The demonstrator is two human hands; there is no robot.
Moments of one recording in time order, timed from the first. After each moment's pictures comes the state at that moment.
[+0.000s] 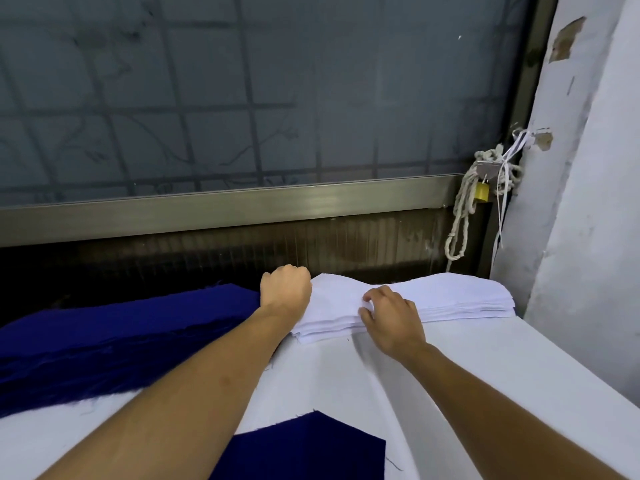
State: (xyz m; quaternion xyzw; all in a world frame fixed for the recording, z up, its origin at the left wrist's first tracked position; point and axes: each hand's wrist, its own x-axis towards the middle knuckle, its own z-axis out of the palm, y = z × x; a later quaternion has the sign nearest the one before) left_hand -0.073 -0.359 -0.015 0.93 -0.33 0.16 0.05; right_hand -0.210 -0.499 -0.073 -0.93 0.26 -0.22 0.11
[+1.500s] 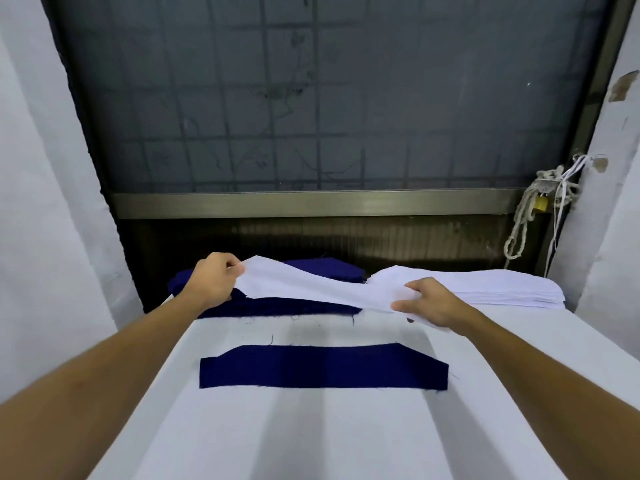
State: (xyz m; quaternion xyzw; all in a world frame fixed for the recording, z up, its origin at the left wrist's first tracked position) left_hand -0.099 -0.009 0.050 0.92 -0.18 0.08 0.35; right_hand -0.282 -0.365 0.007 -0.91 0.14 -0.10 0.39
